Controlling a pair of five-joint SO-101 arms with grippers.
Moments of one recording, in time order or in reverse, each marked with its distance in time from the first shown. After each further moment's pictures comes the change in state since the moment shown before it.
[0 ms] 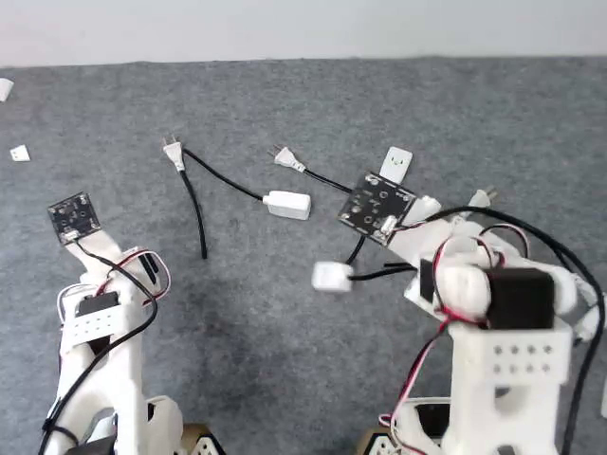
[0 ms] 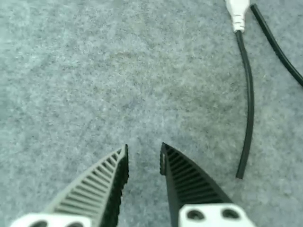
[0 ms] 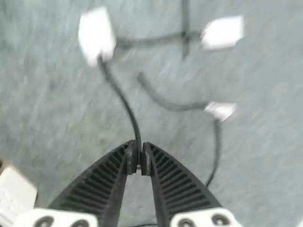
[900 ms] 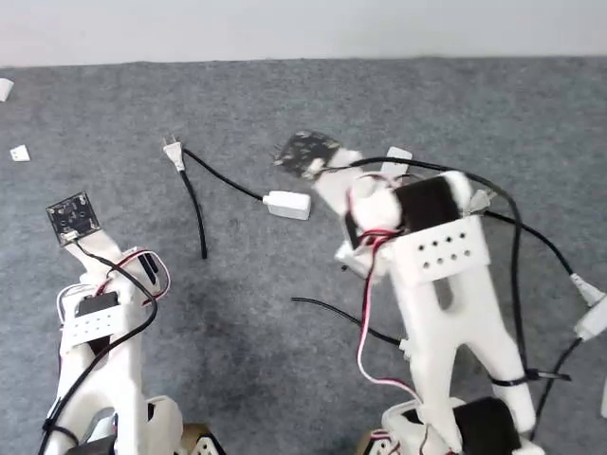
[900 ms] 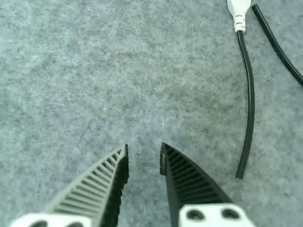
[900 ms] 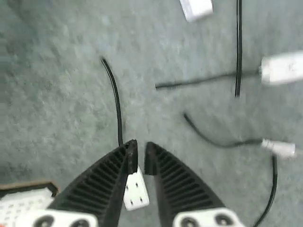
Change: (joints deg) left arm 0.0 0.0 0.0 0.0 0.0; right arm -13.2 24.8 -7.0 0.0 -16.0
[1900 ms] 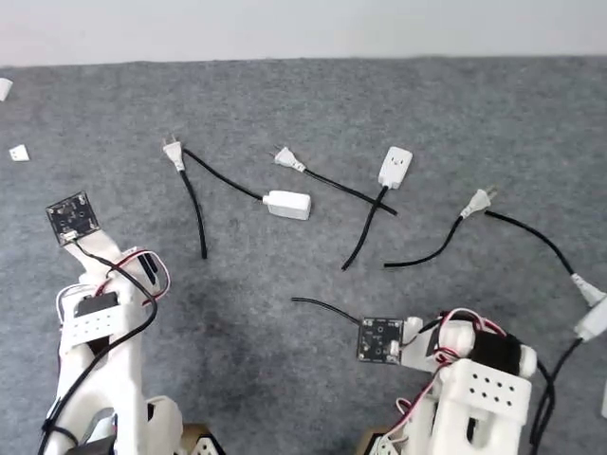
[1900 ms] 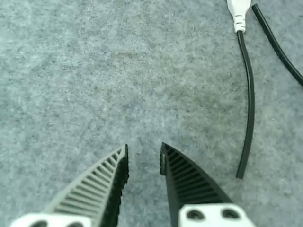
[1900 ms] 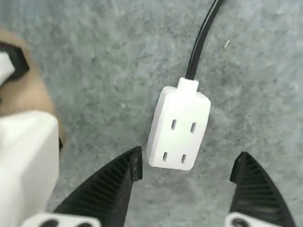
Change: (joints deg) left arm 0.0 0.0 0.0 0.0 0.0; right arm 35.5 -45.5 73.4 -20.4 64.1
